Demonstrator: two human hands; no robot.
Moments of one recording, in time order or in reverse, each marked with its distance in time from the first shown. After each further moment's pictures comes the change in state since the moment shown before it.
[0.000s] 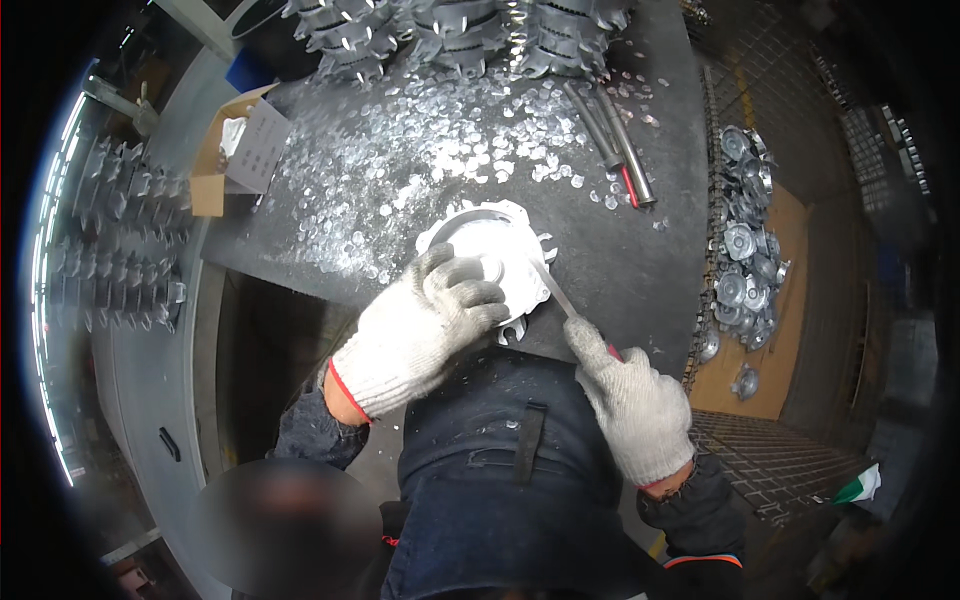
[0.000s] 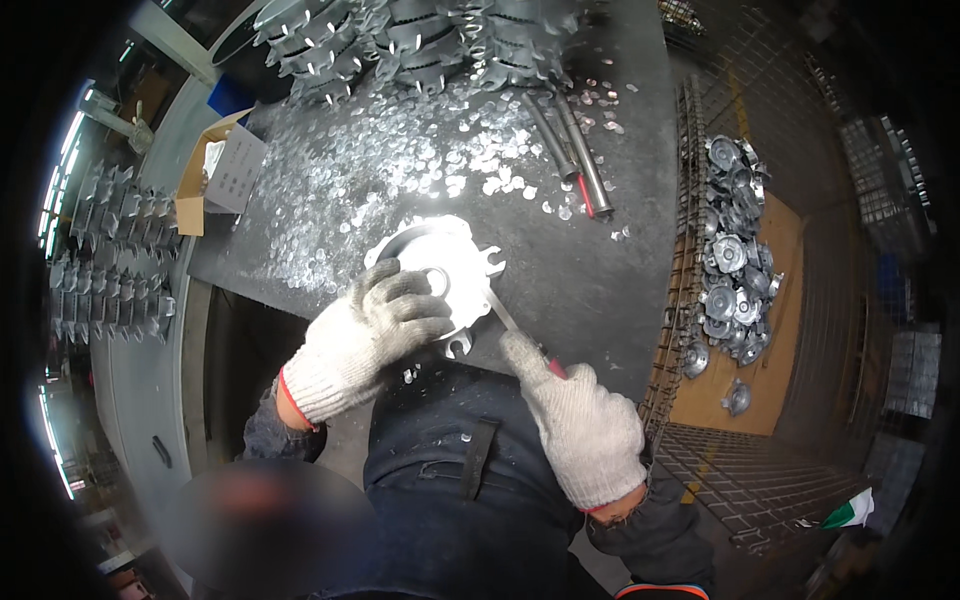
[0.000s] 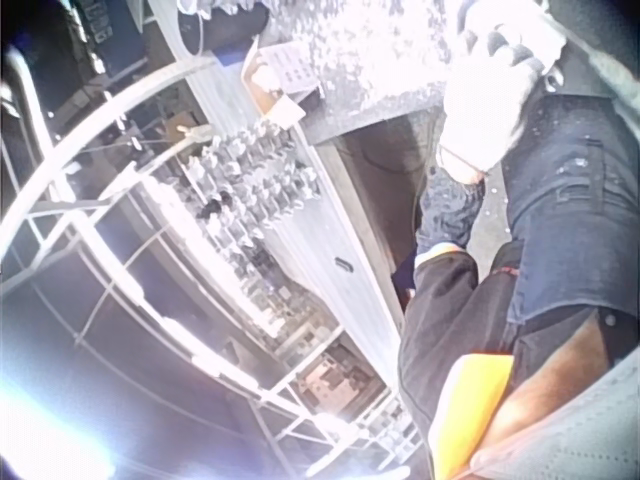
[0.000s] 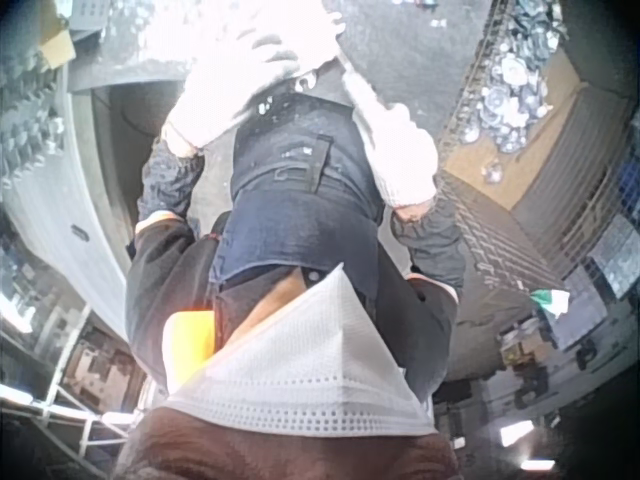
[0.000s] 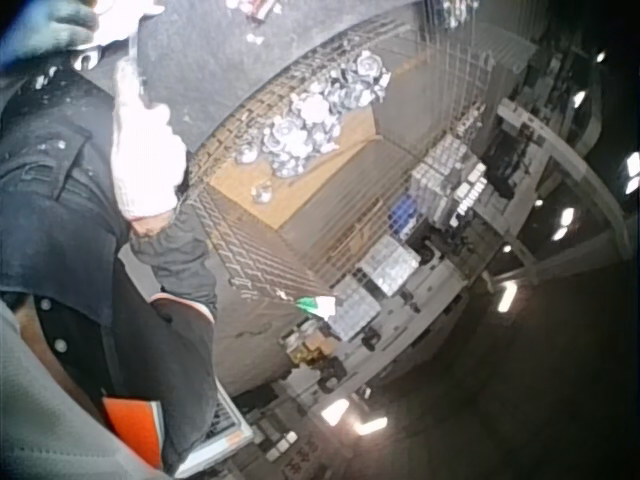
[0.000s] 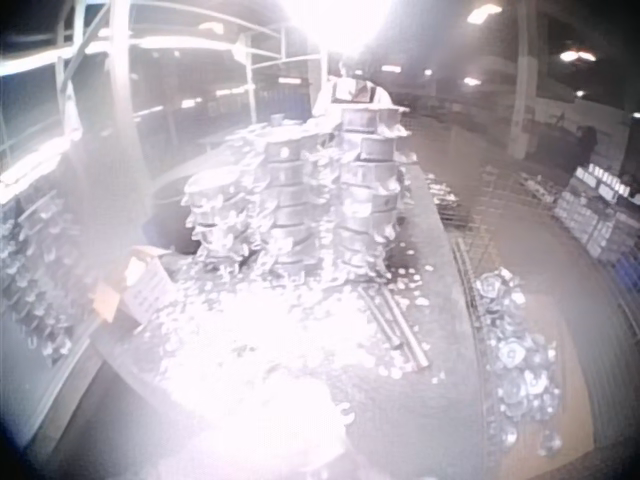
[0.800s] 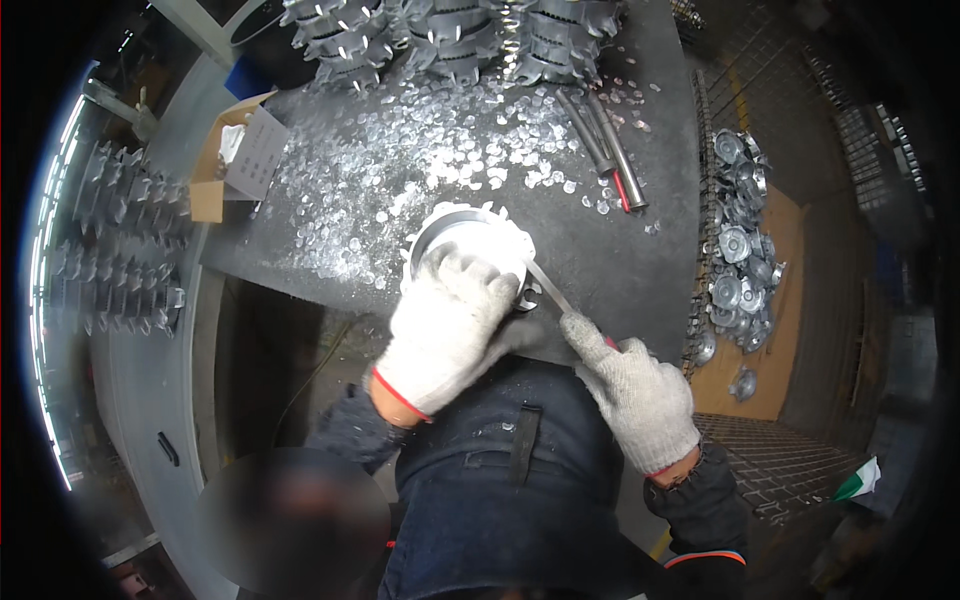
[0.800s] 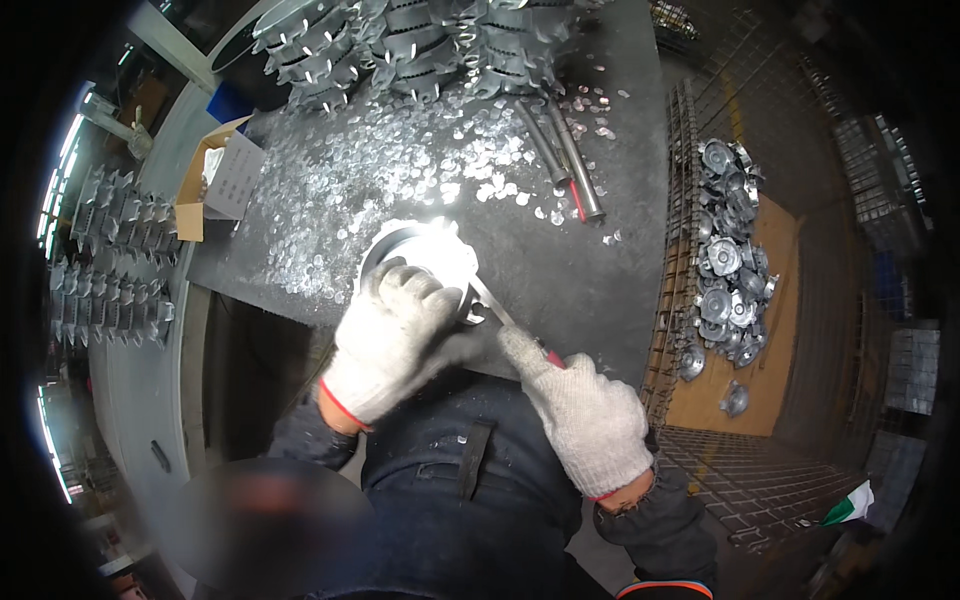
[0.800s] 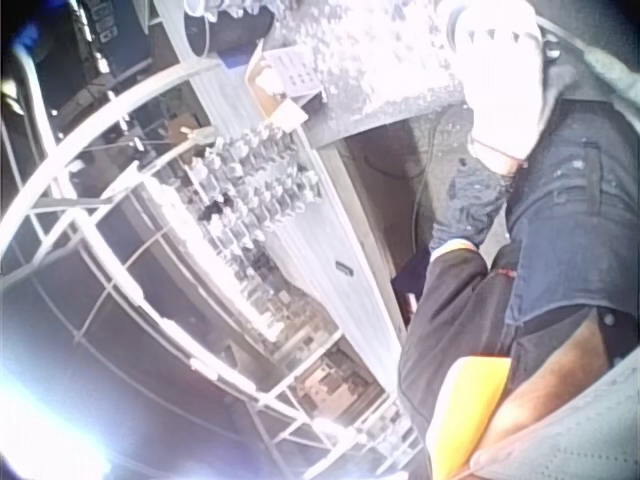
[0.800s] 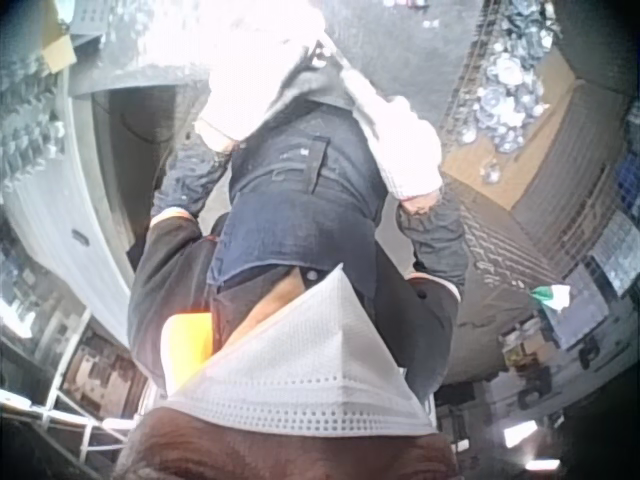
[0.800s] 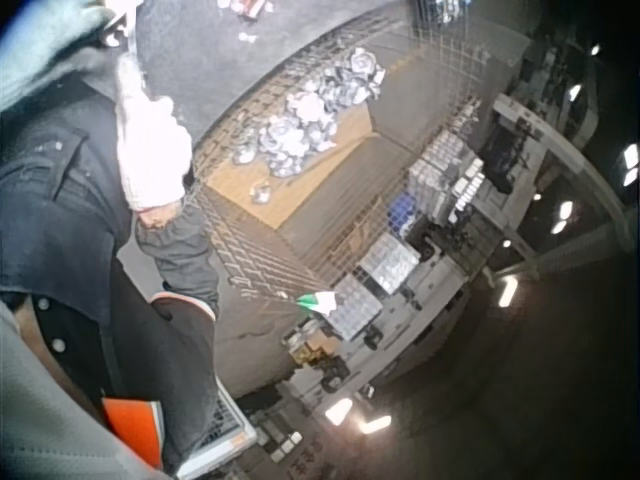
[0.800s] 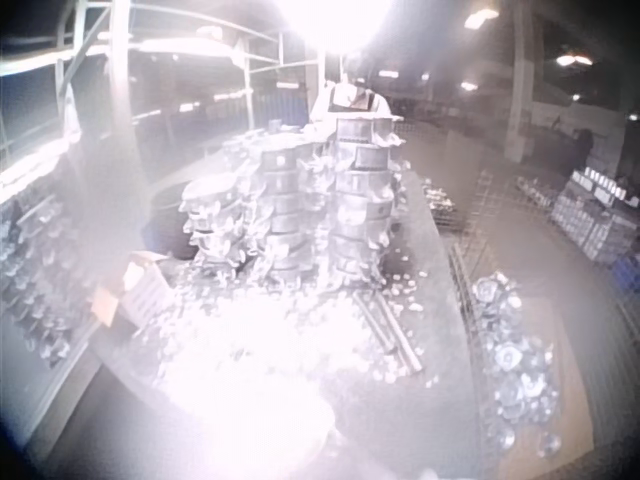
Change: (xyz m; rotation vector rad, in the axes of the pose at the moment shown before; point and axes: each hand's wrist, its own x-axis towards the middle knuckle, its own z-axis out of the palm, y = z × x) left_hand 0.028 0.026 0.019 0.057 0.215 -0.219; right_hand 0.010 0.014 -0.002 0.037 0.061 -0.066
